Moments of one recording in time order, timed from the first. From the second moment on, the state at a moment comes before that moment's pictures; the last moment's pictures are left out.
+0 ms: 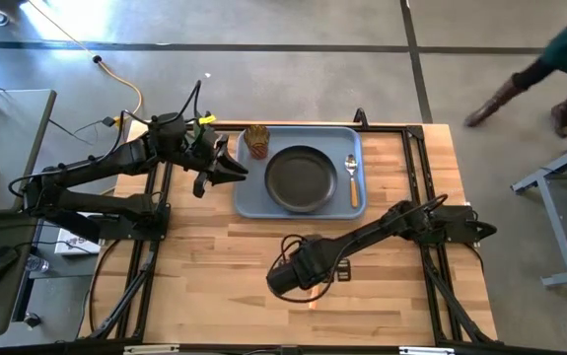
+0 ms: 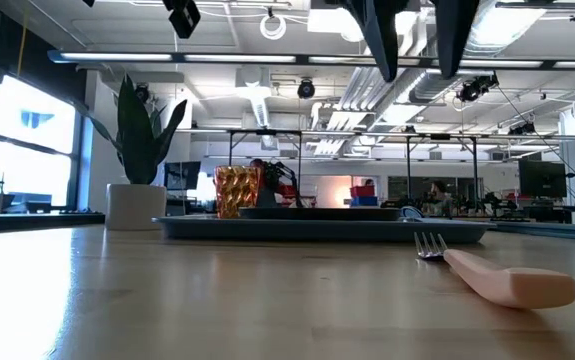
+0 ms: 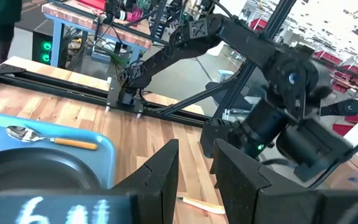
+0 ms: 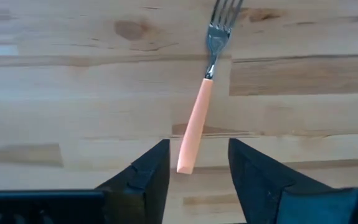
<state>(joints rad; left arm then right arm) 0.38 0.97 0.90 -0.11 0.62 -0.26 0.43 2.28 2.26 -1.57 -0.02 1.99</state>
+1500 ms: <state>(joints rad) 0.38 0.97 0.90 -0.11 0.61 -0.26 0.52 2.38 1.94 -1.18 -0.06 2.17</state>
